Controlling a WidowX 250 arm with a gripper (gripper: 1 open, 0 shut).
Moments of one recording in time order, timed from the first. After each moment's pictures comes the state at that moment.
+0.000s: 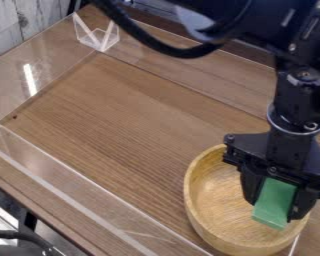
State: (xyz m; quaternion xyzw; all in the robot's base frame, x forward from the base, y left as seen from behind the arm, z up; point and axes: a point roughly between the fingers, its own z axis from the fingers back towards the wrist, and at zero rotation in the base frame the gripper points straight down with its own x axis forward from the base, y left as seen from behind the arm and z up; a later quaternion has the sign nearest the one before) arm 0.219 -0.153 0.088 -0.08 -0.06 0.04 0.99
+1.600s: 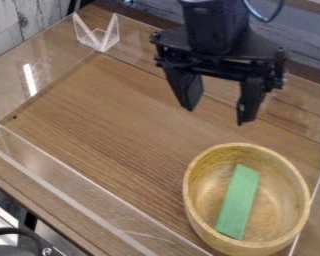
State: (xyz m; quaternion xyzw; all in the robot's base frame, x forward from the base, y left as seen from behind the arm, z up) arm 0.229 -0.070 0.169 -0.09 -0.14 0.06 0.99
